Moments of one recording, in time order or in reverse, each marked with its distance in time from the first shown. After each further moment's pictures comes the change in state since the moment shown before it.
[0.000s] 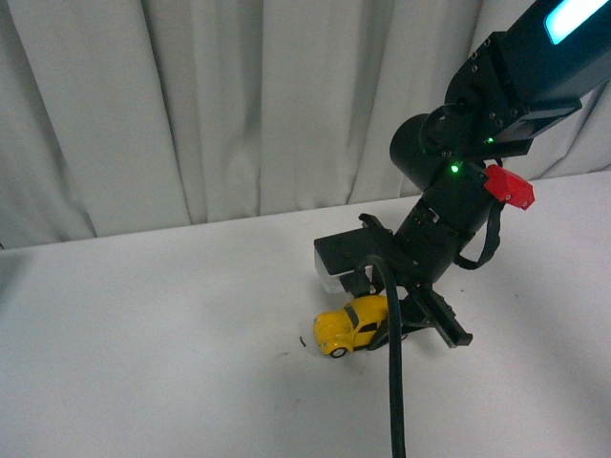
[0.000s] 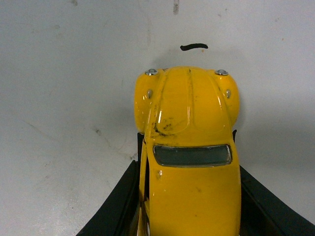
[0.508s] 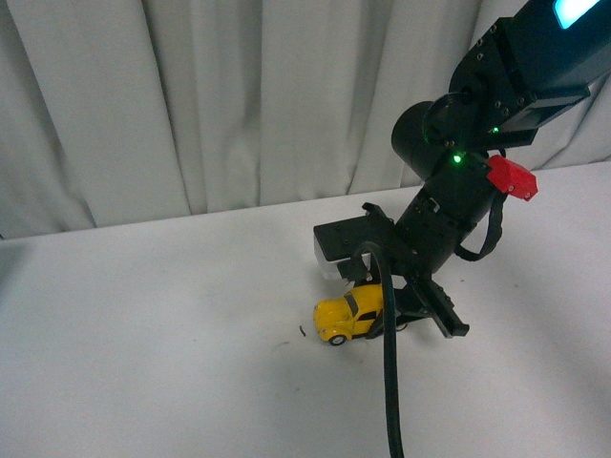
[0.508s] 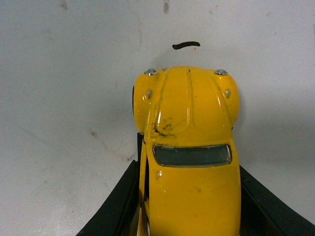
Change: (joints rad) left arm 0.000 0.000 0.000 0.000 0.000 0.000; right arm 0.000 -0.007 -0.021 0.033 0.007 0.050
